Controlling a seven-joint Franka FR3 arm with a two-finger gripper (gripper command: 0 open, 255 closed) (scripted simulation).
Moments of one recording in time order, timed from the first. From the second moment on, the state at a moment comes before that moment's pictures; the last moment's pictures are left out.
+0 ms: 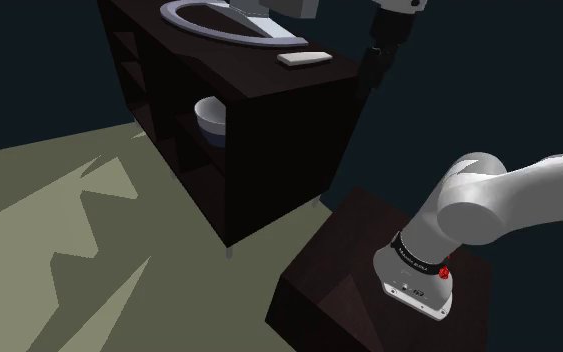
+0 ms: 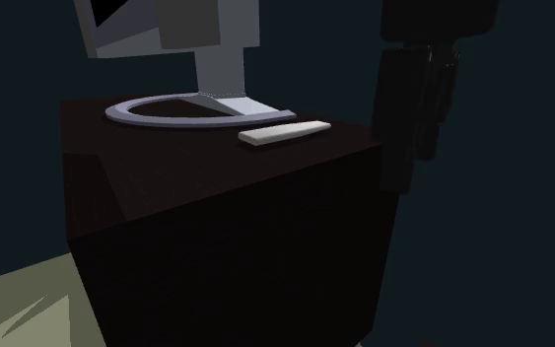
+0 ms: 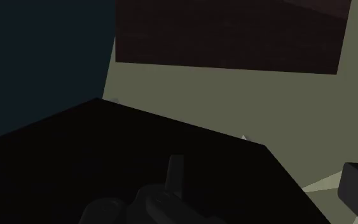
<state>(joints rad) 0.00 -0.79 -0.06 -2.36 -0.06 1.53 -0.06</state>
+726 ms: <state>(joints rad) 0.09 -0.58 -0.32 -2.19 -0.19 1.61 -0.62</state>
